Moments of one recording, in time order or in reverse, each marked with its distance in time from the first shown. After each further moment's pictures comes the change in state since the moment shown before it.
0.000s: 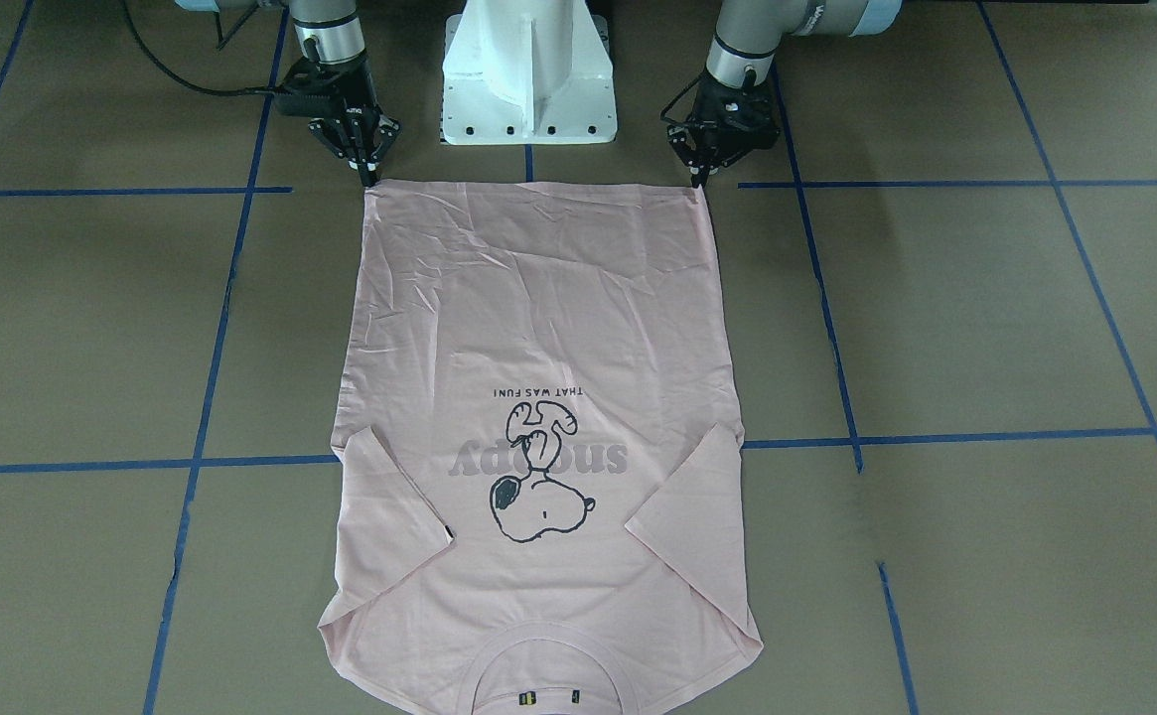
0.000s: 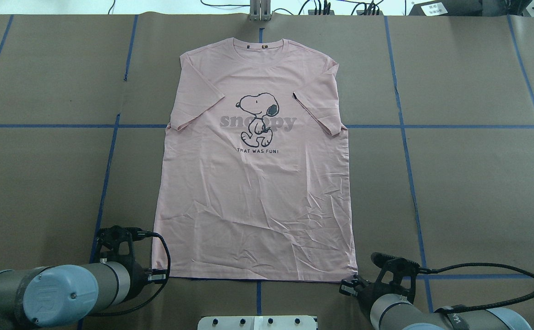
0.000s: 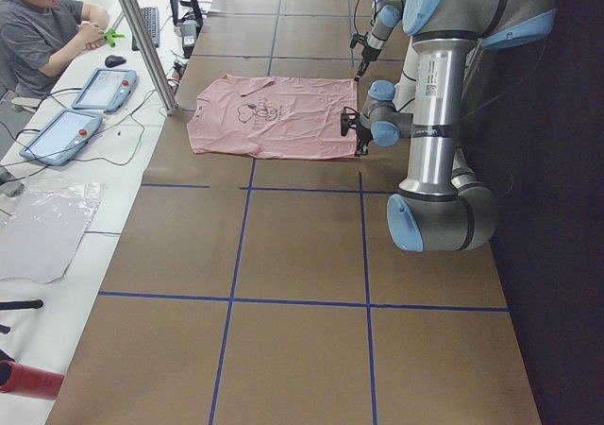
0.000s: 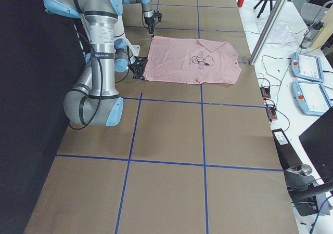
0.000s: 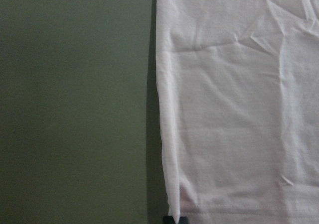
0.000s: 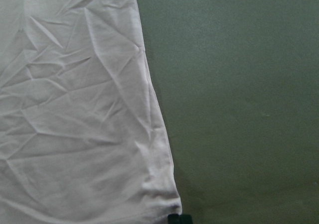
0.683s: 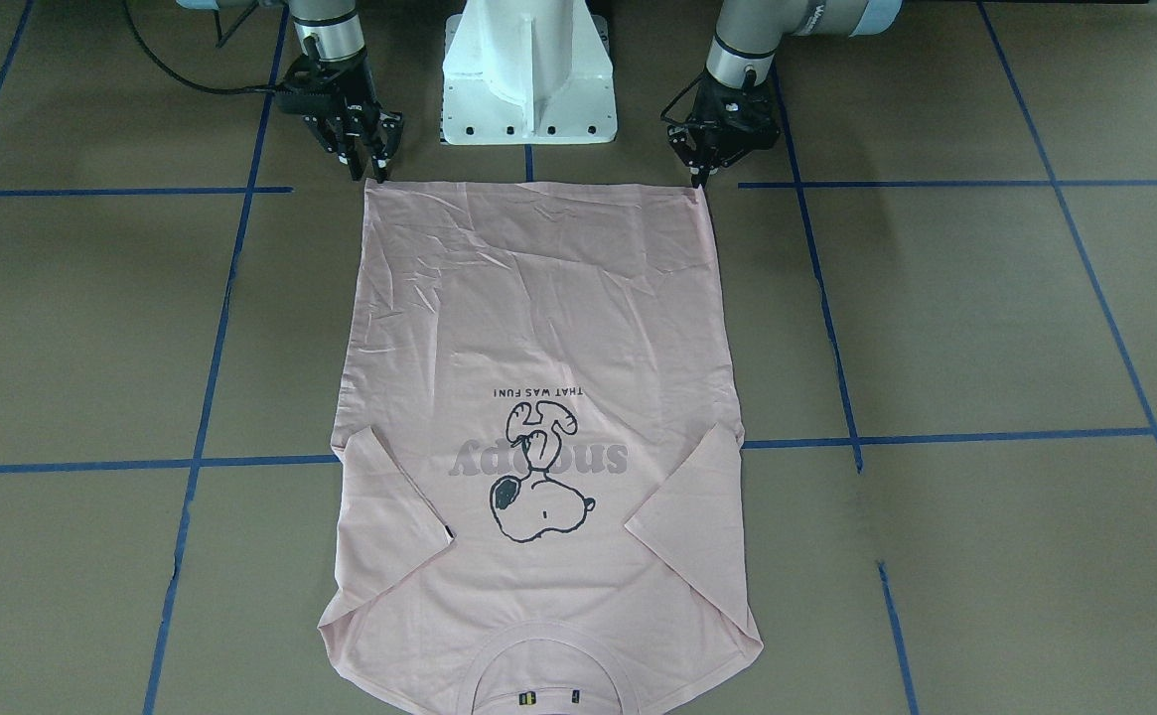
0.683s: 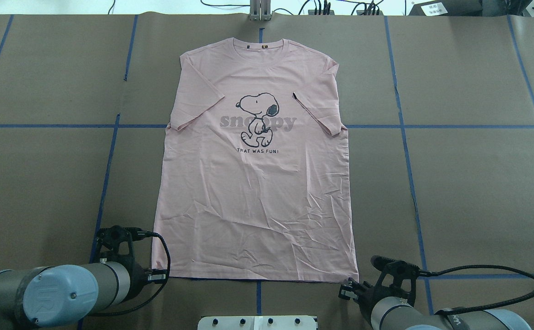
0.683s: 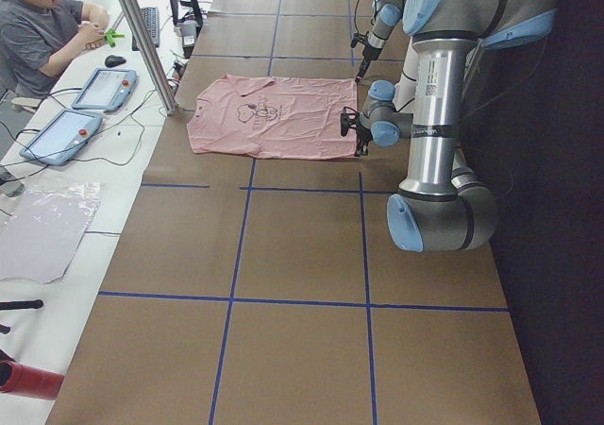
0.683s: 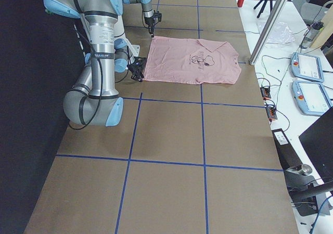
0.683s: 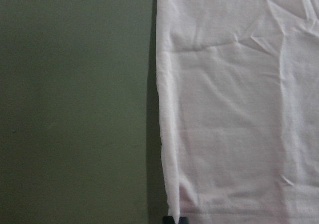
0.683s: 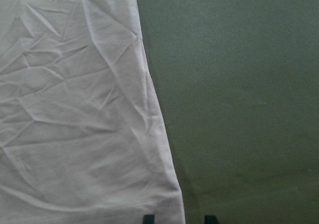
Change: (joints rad) left arm 0.000 0.001 0.000 0.000 0.000 0.000; right arm -0.010 -0.004 -0.003 0.000 0.019 0.000
